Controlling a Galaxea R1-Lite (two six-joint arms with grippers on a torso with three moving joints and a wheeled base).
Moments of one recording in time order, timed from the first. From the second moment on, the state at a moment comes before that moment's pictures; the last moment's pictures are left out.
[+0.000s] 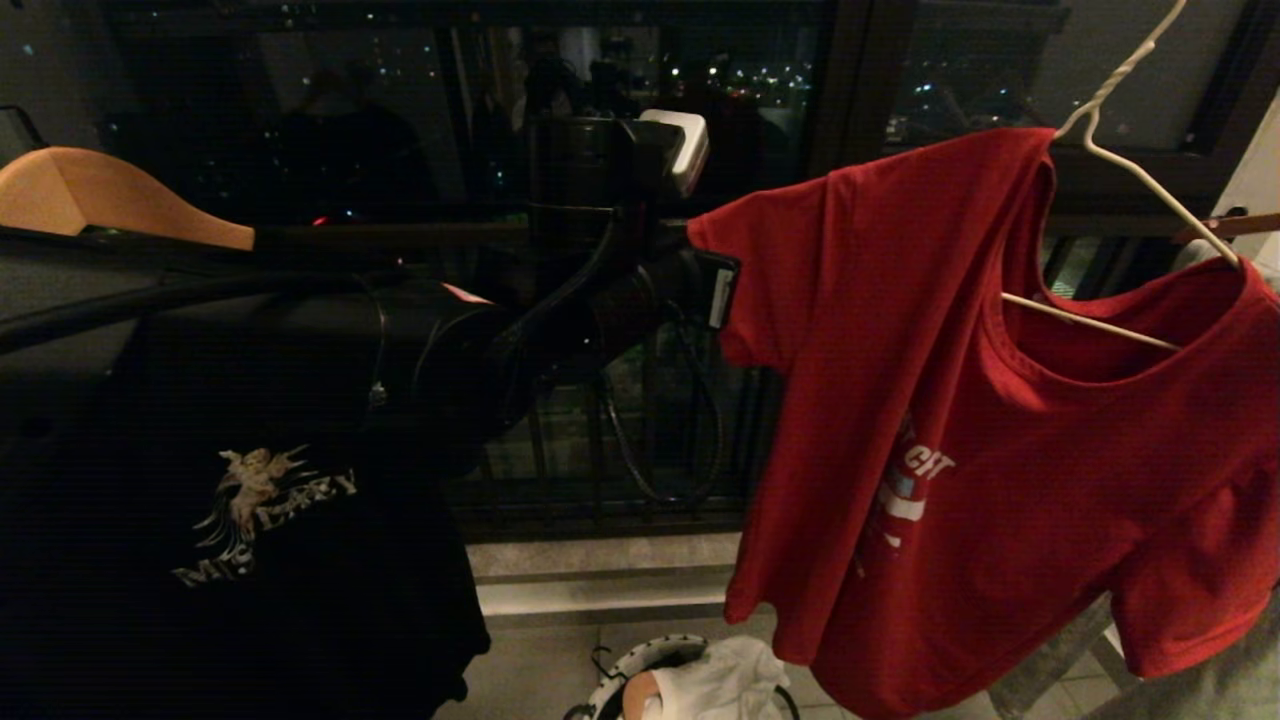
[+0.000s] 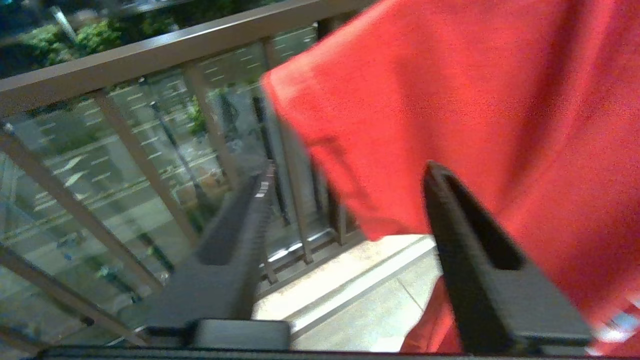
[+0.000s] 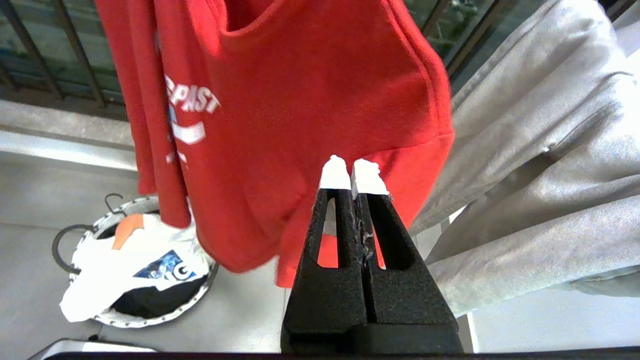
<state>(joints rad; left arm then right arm) -0.77 1.96 -1.61 -0.36 0.24 0.08 -0.41 0.78 -0.89 0.35 0.38 -0.34</state>
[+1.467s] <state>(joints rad) -1.02 2.17 -1.95 -0.43 0.15 0.17 -0.41 0.79 -0.84 0.25 0.39 -0.33</state>
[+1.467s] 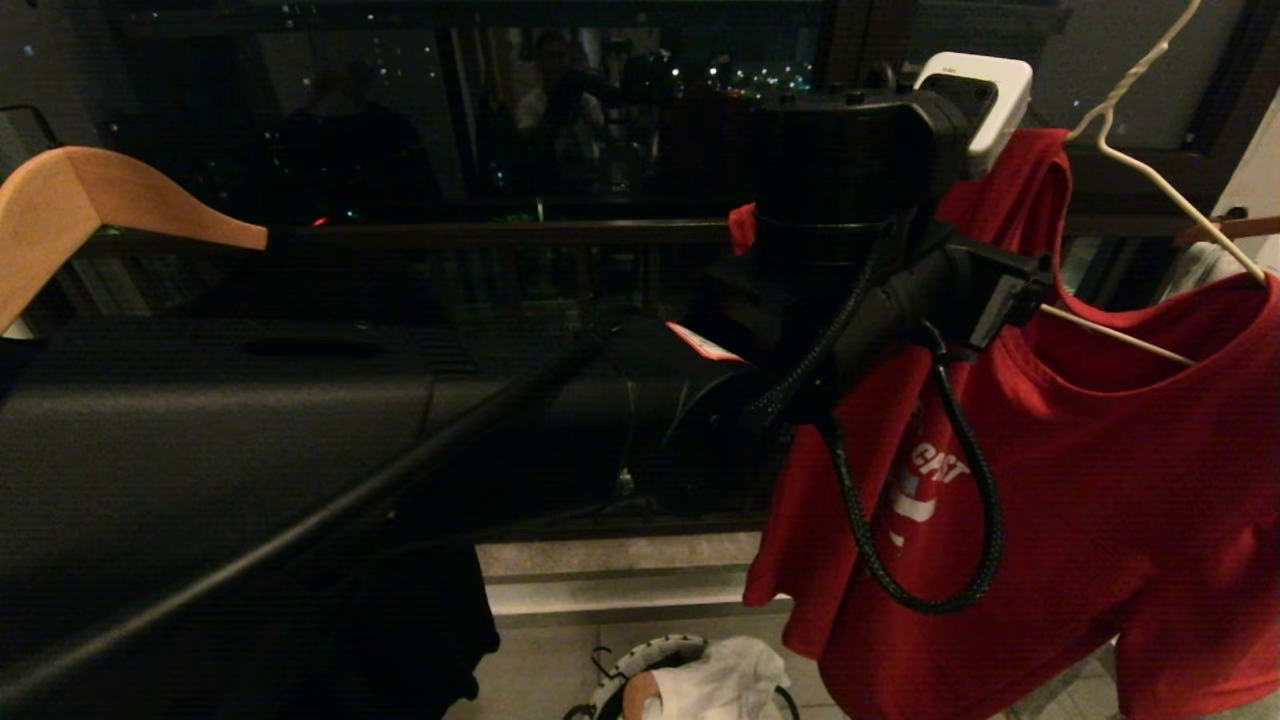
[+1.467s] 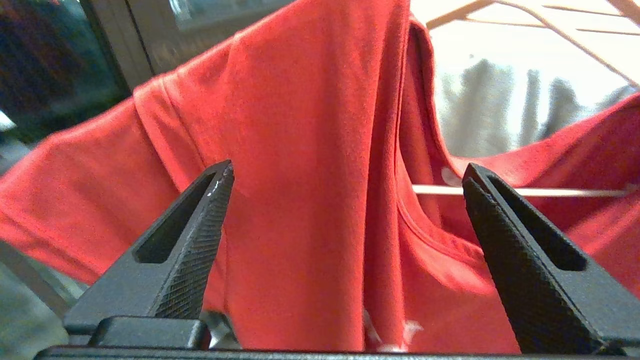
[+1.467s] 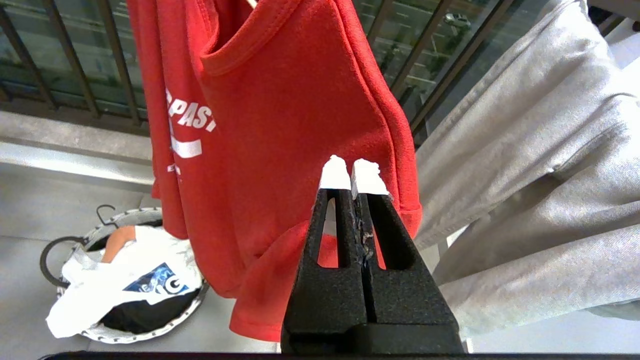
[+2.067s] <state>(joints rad) -1.02 2.23 -1.95 -0.55 0.18 0.23 -0.41 0.76 -0.85 0.12 0.50 -0.24</state>
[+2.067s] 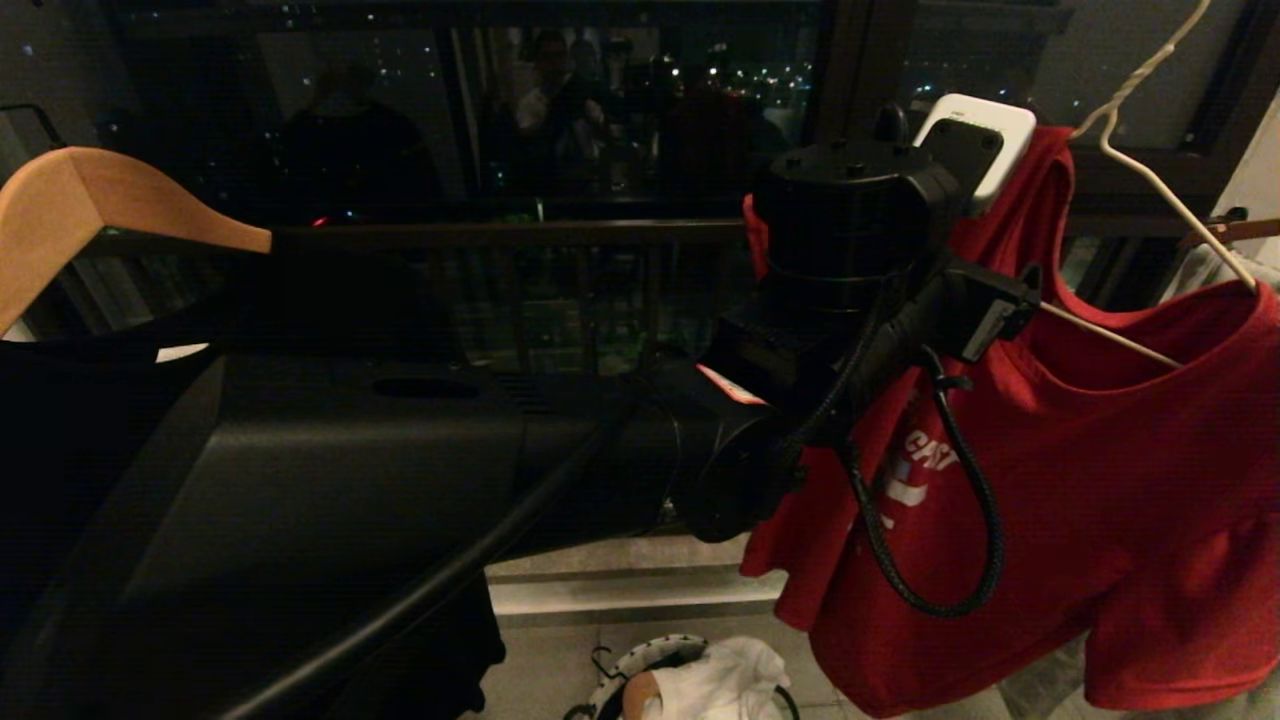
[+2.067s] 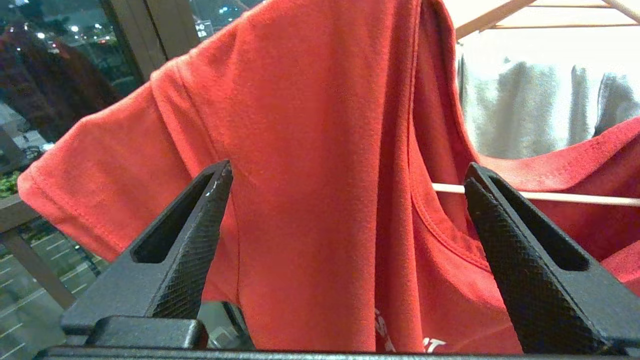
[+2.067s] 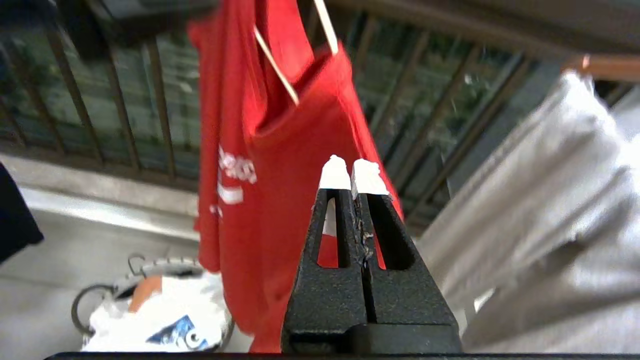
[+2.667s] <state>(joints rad) -1.02 2.25 -1.95 -0.58 0.17 0.24 -0.40 0.99 -1.10 0.07 0.58 -0.16</state>
